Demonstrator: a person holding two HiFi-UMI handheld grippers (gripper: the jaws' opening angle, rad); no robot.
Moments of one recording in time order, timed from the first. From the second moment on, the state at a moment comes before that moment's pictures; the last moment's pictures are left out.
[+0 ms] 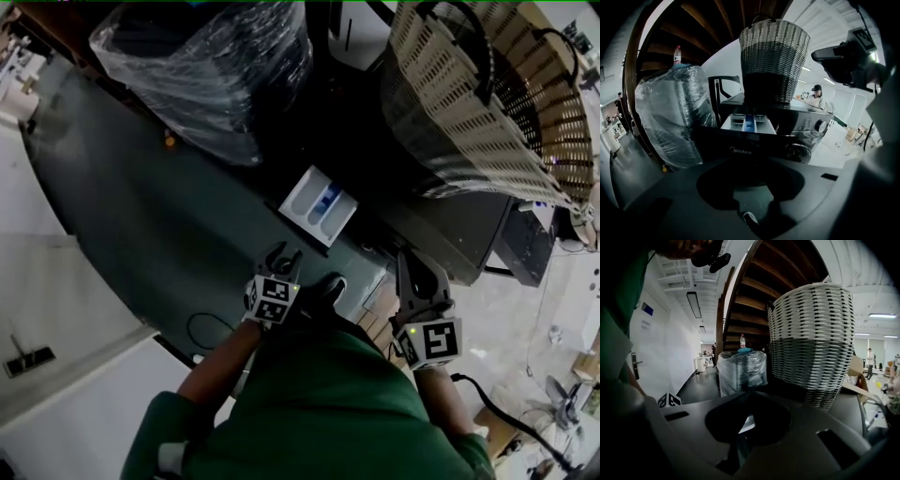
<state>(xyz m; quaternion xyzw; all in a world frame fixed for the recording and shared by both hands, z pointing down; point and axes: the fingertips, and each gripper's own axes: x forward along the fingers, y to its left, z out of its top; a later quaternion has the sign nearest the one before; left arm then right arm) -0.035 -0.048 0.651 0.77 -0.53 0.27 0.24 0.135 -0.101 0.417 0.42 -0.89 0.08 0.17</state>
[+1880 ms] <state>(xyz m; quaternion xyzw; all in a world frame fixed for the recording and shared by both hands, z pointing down) 0.012 -0.182 0.666 0.84 -0.43 0.25 0.22 0.150 -0.150 0.439 0.54 -0.81 0.11 0.22</state>
